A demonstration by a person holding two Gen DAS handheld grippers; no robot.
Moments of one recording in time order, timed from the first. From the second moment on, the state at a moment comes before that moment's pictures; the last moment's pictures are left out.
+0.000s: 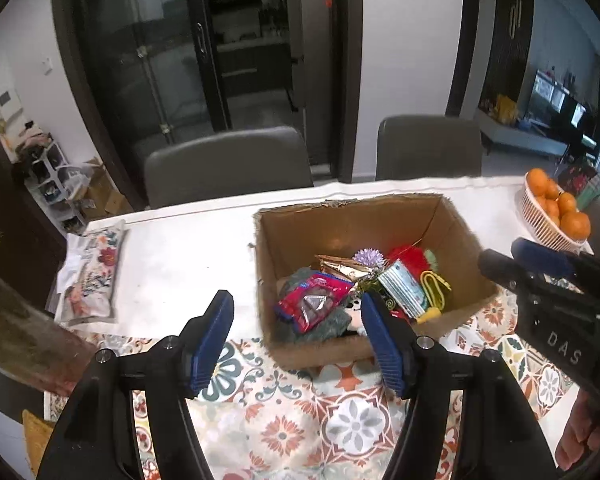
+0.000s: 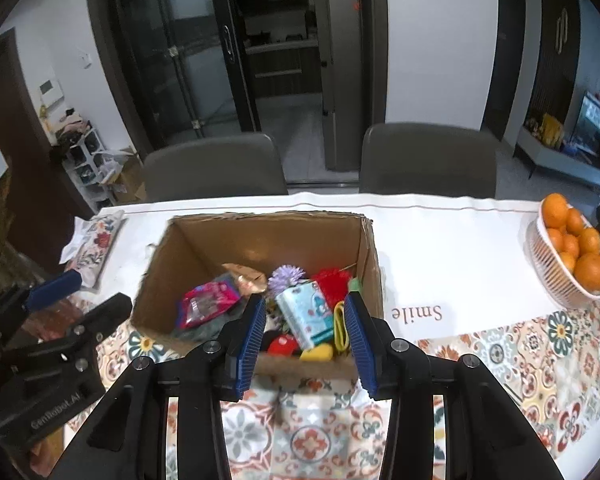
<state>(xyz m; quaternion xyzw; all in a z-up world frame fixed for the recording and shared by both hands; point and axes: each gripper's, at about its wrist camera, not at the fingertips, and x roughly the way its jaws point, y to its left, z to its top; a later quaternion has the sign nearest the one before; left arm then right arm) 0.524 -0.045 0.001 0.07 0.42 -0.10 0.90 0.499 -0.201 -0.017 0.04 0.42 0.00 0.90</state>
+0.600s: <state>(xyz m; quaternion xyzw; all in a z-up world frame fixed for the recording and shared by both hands) 0.359 0.005 0.060 0.07 0.33 -0.10 0.94 0.319 -0.153 0.043 0.03 0.34 -0.03 0.94</state>
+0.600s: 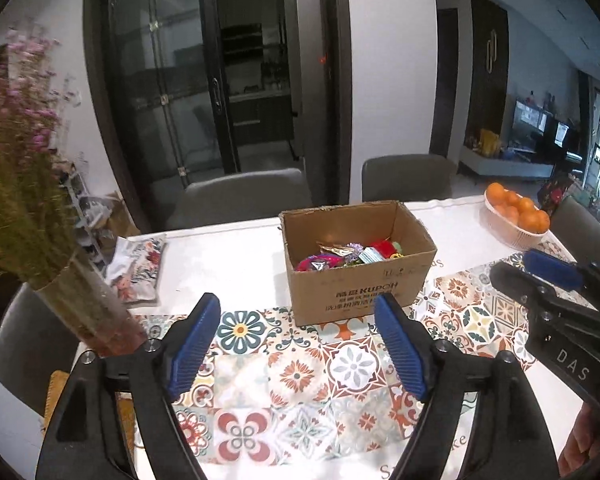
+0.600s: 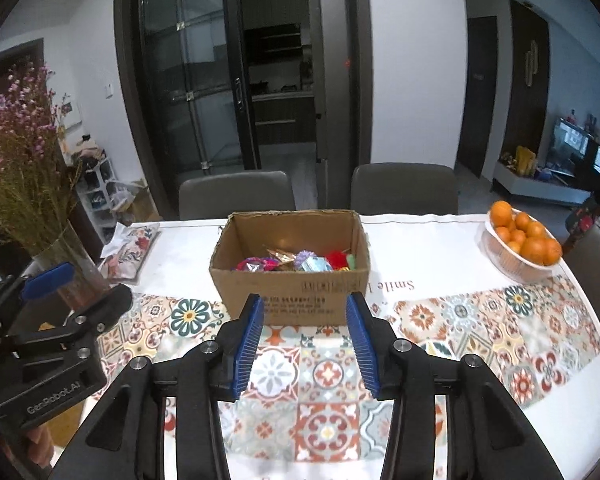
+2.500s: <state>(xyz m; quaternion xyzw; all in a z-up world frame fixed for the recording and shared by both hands) 0.048 0.013 0.086 0.04 0.24 -0.04 0.97 0.024 -0.169 0.073 0.02 0.25 -0.03 0.97</state>
